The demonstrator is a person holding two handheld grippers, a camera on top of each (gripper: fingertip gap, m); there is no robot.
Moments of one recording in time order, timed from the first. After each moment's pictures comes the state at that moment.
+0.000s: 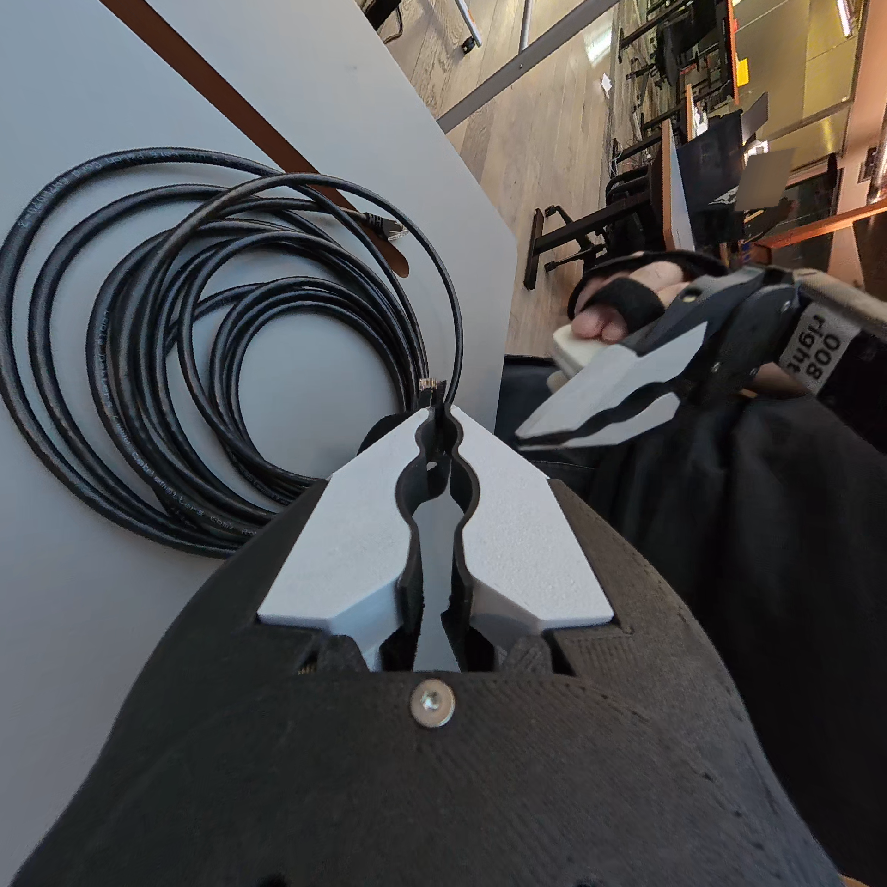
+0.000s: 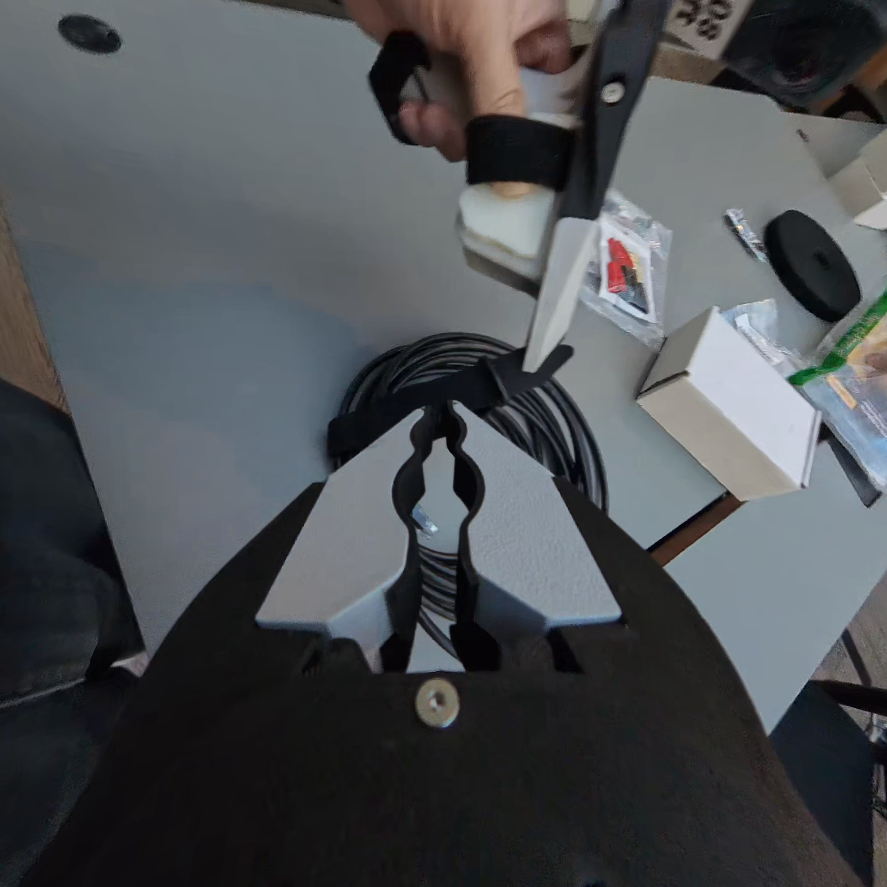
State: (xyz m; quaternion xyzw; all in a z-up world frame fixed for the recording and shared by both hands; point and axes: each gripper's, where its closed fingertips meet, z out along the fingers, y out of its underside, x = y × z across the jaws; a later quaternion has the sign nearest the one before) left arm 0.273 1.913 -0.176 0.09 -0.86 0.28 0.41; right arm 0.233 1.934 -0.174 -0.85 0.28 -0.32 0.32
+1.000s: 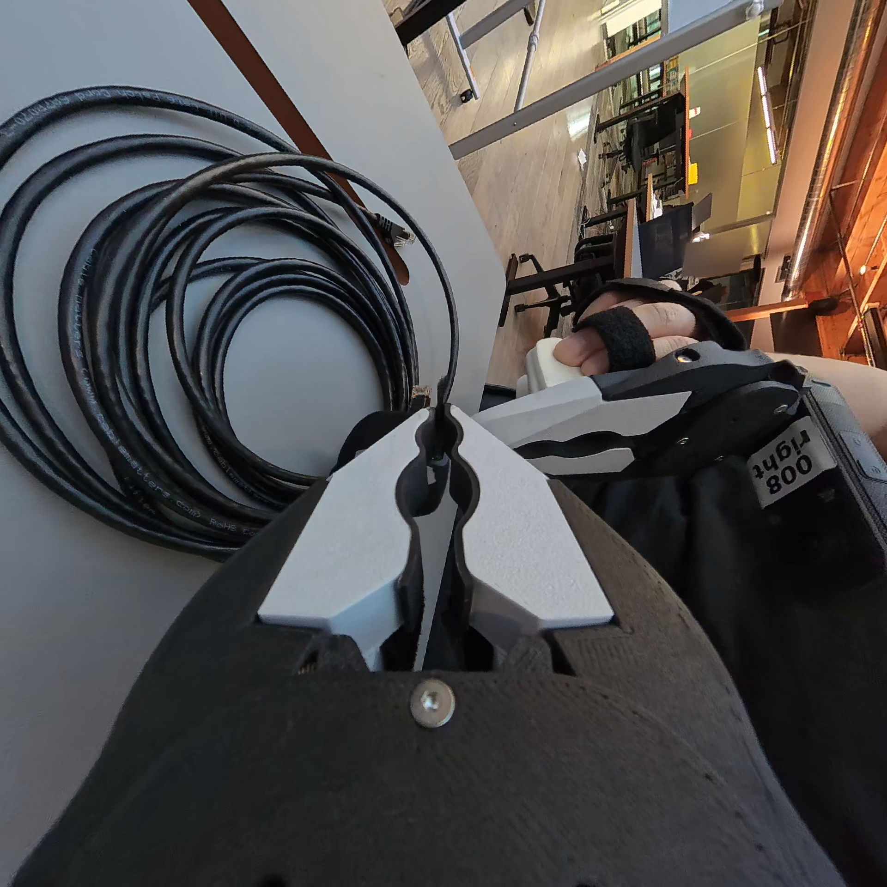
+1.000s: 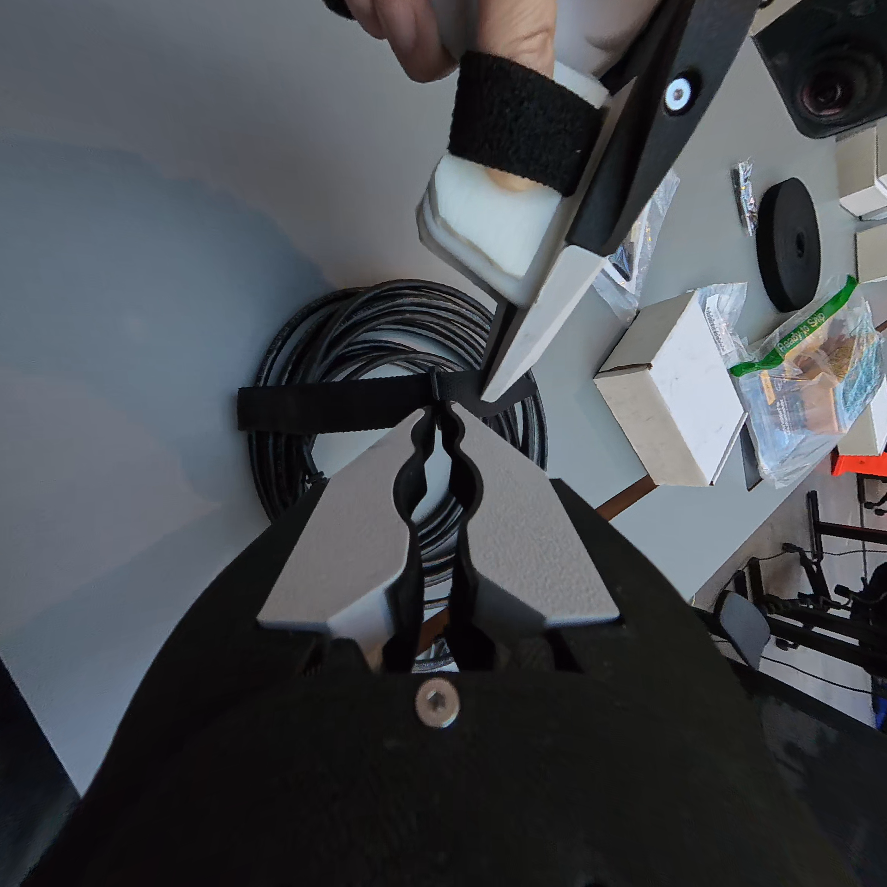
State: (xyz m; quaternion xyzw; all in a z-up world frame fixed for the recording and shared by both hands) left arm 0.271 1.911 -0.183 0.17 -0.83 0.27 0.45; right arm 0.266 1.925 -0.193 -0.90 0.24 -0.33 0.17
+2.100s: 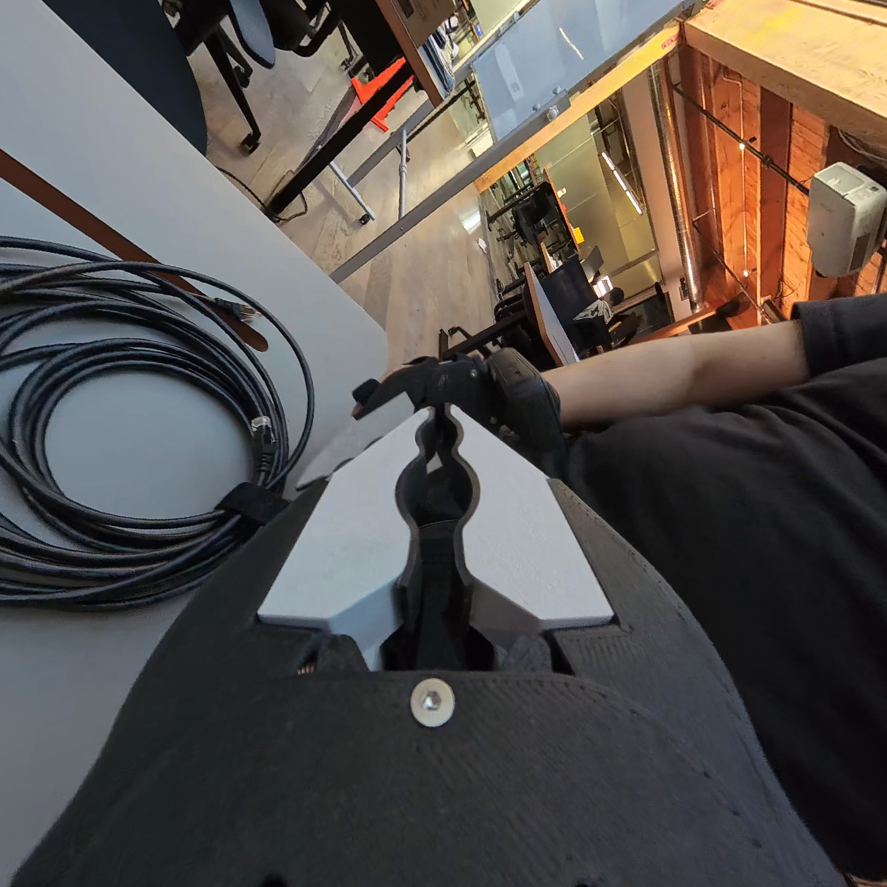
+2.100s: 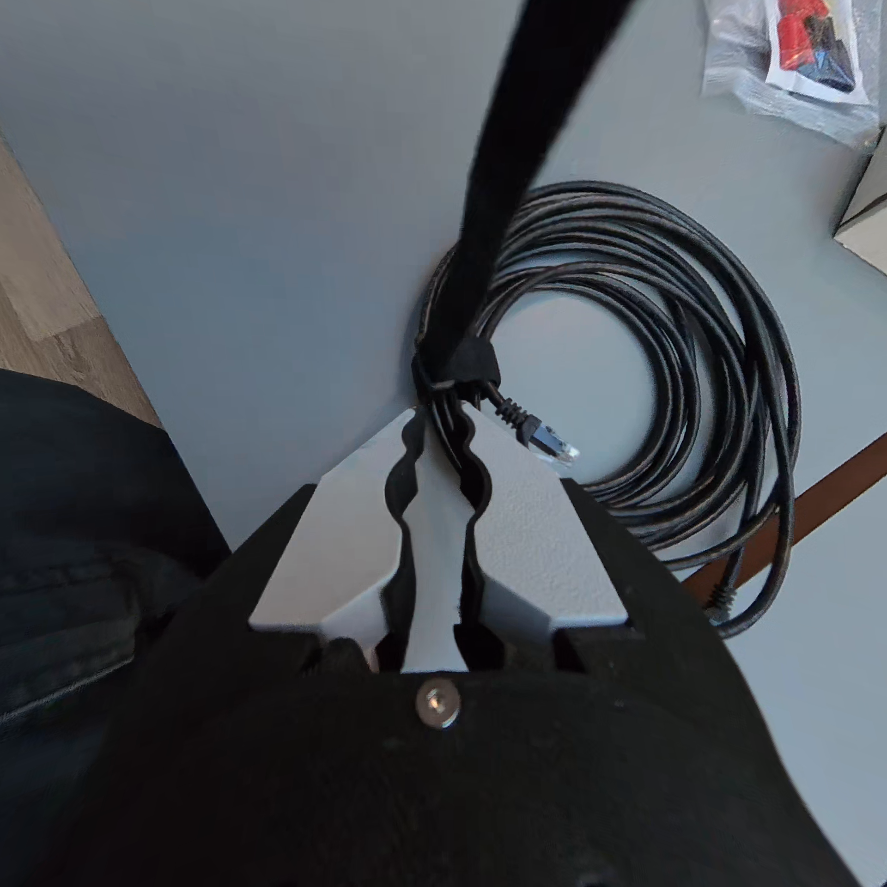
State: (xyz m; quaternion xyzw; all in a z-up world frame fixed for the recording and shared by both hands) left arm 0.237 1.940 -0.088 0.11 -0.77 0.41 0.47; right arm 0.200 1.942 -0.245 -0.85 0.39 -0.20 0.30
